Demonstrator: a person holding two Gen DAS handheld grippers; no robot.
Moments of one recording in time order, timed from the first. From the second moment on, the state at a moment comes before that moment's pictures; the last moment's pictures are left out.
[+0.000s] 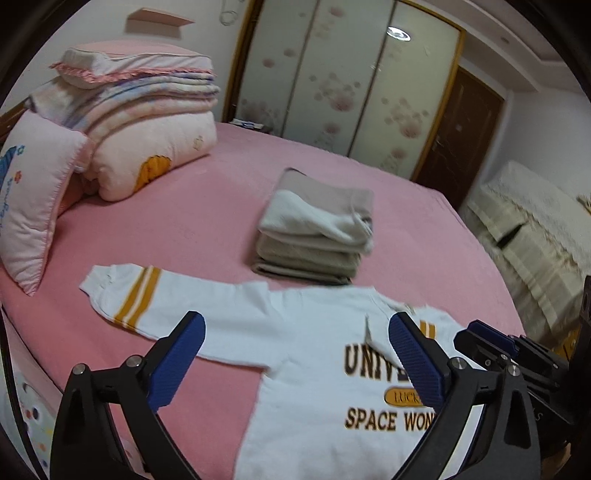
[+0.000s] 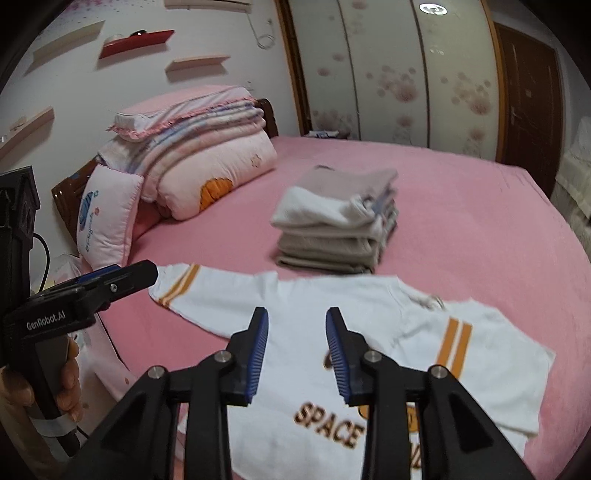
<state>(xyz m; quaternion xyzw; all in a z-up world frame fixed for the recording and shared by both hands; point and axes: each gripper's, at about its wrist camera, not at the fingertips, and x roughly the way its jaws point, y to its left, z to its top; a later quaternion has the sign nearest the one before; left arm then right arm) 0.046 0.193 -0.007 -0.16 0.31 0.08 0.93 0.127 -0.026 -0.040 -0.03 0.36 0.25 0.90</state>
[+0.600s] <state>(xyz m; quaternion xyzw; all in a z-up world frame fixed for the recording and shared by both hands) 0.095 0.383 -0.072 -0.21 0.40 0.19 0.87 0.222 0.075 -0.068 -0.02 0.36 0.27 0.89</state>
